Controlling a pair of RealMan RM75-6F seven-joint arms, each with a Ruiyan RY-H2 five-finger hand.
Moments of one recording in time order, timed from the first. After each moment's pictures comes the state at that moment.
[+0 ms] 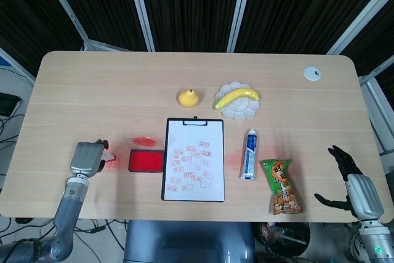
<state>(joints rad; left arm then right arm) -0.51 -1.54 -0.06 -1.55 0.97 1.22 0.72 0.08 -1.08 0.02 -1.68 -1.53 1.43 0.32</state>
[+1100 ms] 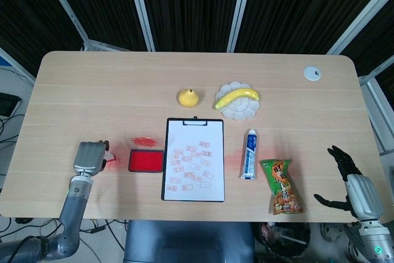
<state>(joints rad) -0.53 -1.58 -0.09 -1.52 0.89 1.21 0.79 0.08 -1.08 0.02 -1.68 -1.54 1.42 0.33</state>
